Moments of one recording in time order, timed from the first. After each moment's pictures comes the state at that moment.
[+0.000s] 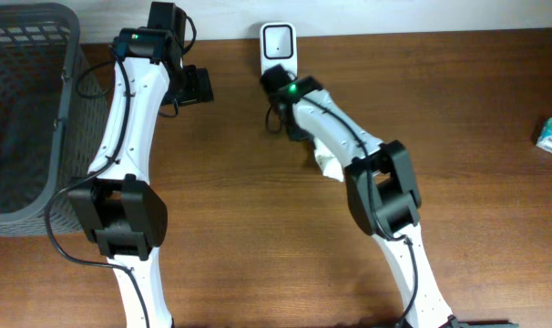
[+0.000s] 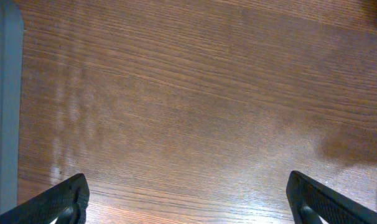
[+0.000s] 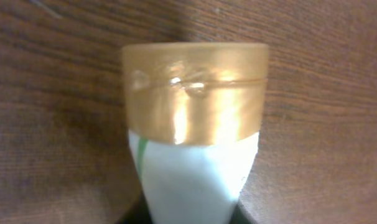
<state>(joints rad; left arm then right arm) -0.12 2.21 2.23 -1.32 -0.12 -0.31 0.47 2.50 2.14 -1.10 0.44 0.29</state>
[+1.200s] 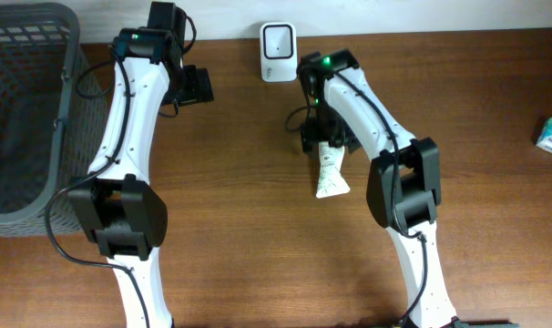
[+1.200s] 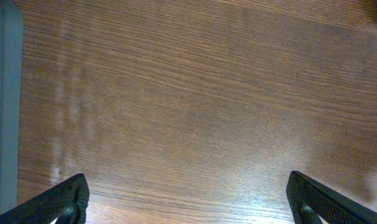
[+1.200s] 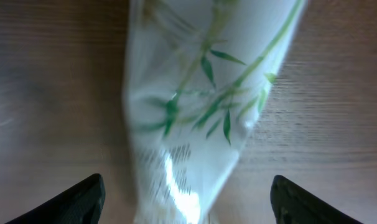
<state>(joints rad) -0.12 2.21 2.23 -1.32 -0.12 -0.31 0.36 2.46 2.22 -1.52 0.04 0.34</state>
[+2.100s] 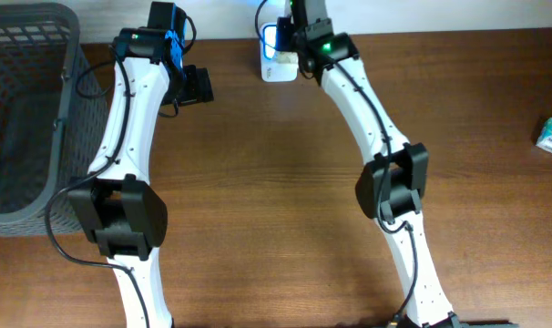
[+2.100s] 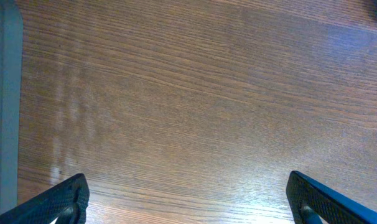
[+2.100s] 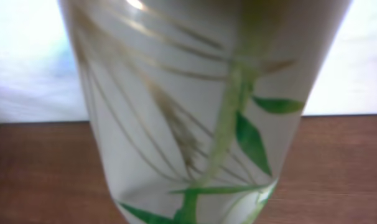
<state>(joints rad) -0.12 2.21 2.23 -1.32 -0.12 -0.31 0.36 2.64 2.64 -0.61 0.07 0.36</state>
